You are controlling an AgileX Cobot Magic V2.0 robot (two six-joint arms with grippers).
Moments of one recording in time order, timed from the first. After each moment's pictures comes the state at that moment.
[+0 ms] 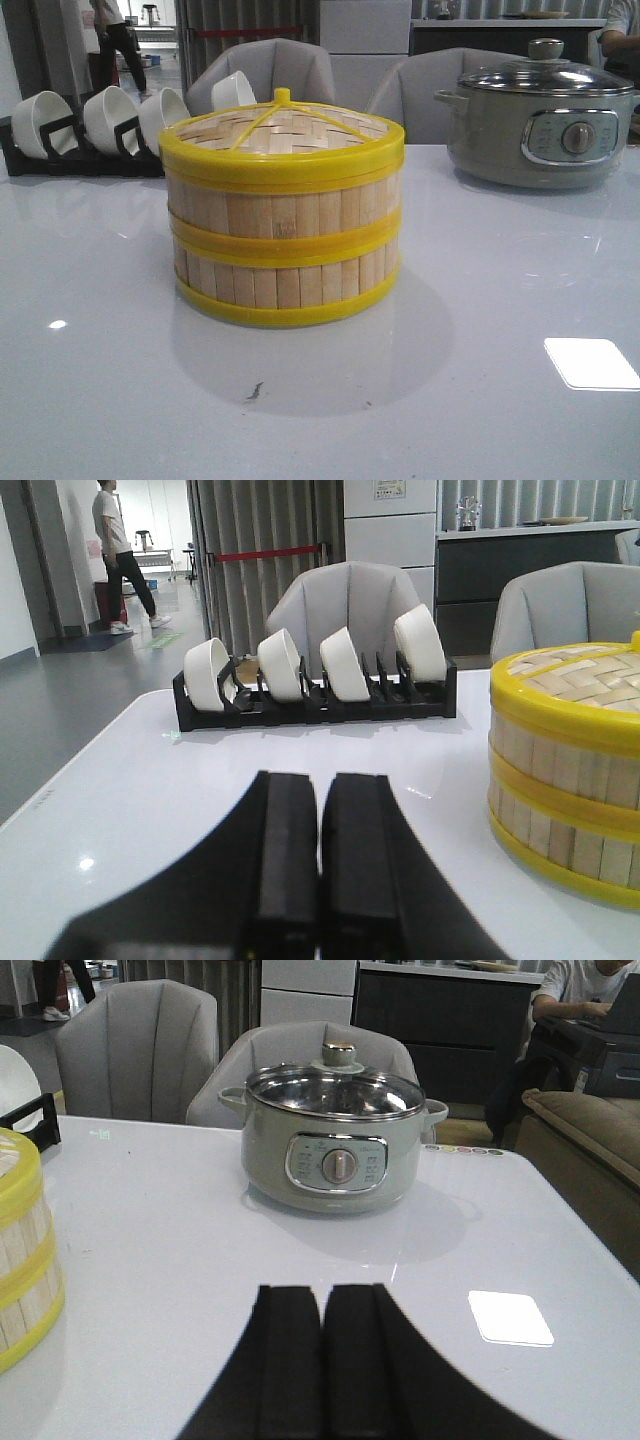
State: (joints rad) left arm -0.09 0.00 0.01 0.16 0.04 -0.13; right arm -0.04 0.25 -0.21 -0.13 0.08 0.11
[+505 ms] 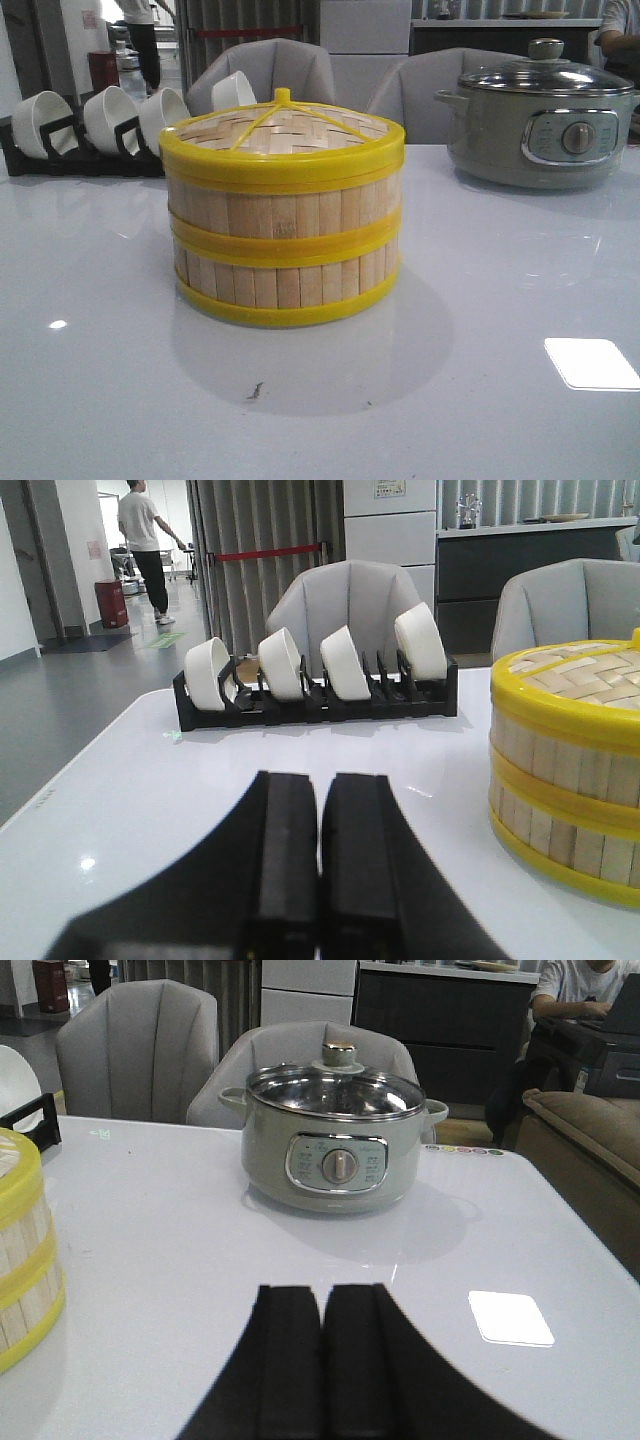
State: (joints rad) left arm -0.09 0.00 0.01 0.14 0.04 -0.11; right arm -0.04 0.25 -0.21 -0.13 0.08 0.11
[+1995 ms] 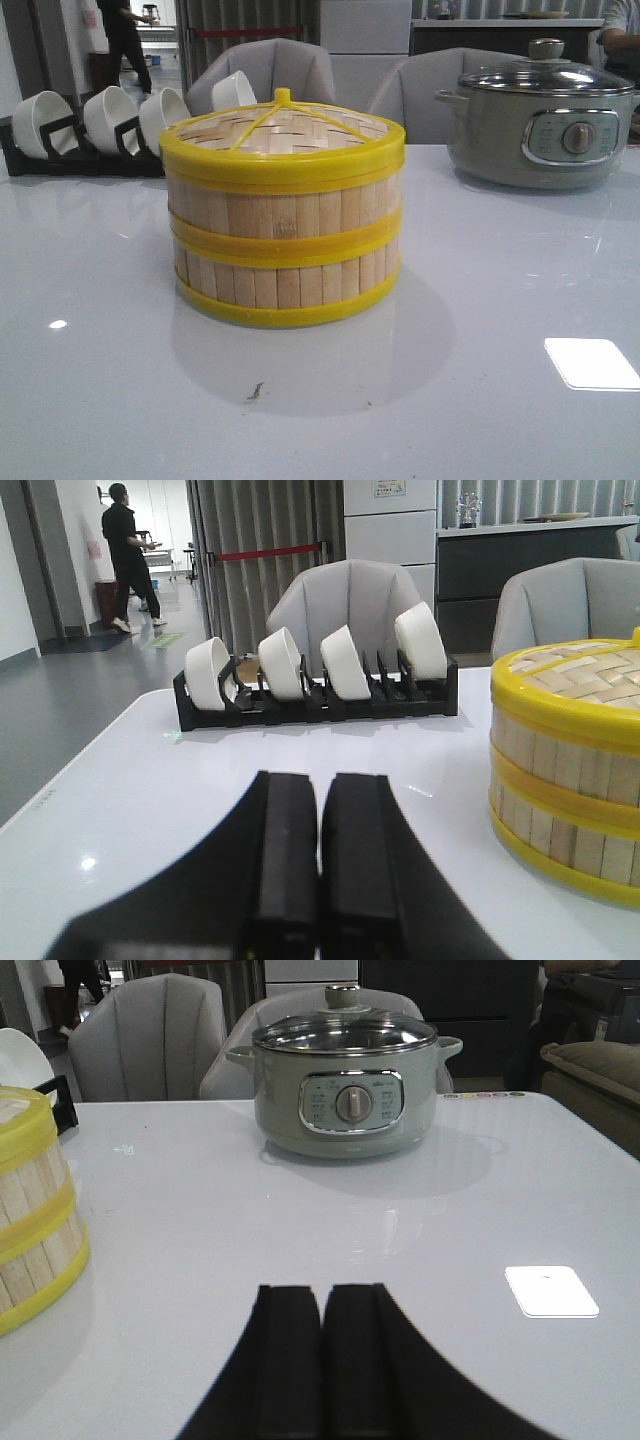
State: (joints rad) left arm -0.09 0.00 0.01 0.14 0.04 -0.11; right arm -0.04 -0.01 0.03 -0.03 0.10 0.12
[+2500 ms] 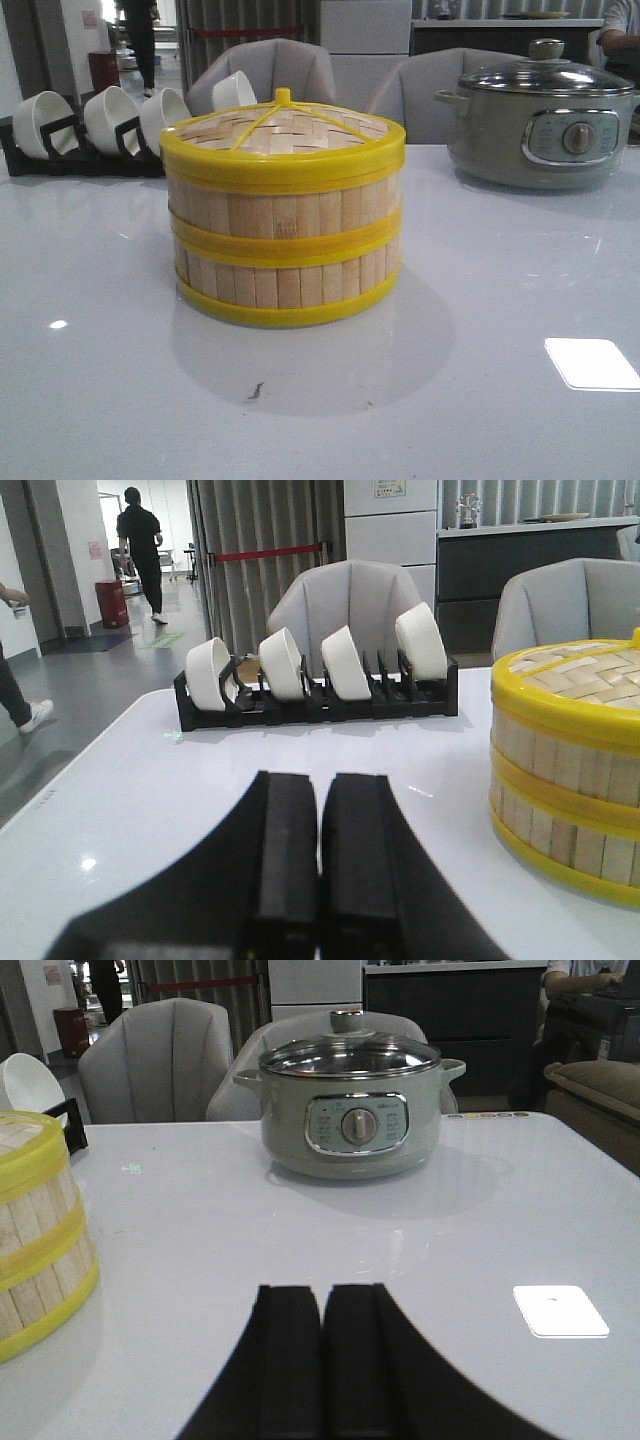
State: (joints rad) left arm -0.09 0.00 0.01 0.14 0.04 -0.11; right arm -0.04 -0.01 0.03 0.03 0.06 0.06
